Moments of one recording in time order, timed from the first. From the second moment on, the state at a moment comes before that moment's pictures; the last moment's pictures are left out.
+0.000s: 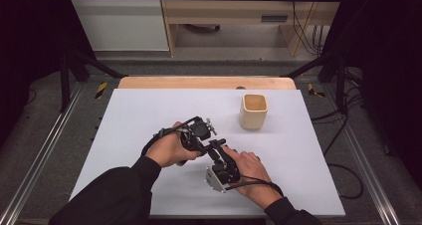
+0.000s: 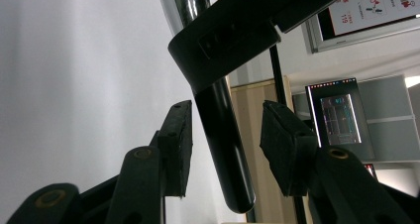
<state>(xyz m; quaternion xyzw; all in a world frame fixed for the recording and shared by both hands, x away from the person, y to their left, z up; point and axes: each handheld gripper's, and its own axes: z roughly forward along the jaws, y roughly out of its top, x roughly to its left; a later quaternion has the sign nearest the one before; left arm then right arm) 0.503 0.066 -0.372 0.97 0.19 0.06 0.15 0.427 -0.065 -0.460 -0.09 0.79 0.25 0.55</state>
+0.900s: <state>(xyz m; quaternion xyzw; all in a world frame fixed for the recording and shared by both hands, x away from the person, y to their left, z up) 0.502 0.065 -0.371 0.97 0.18 0.06 0.16 0.428 -0.065 -0.462 -0.11 0.79 0.23 0.55</state>
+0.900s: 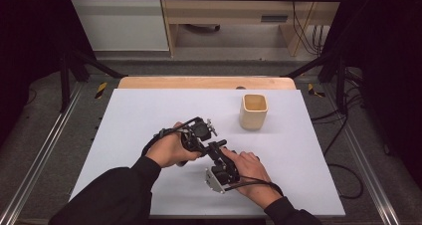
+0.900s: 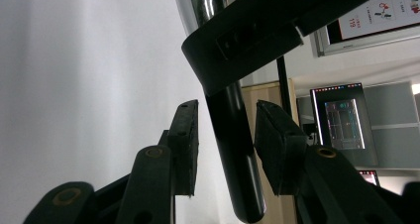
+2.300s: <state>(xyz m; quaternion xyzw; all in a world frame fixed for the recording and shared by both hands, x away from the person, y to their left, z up) 0.501 0.066 -0.371 0.97 0.18 0.05 0.16 0.427 -0.066 -0.464 -0.12 0.80 0.23 0.54</state>
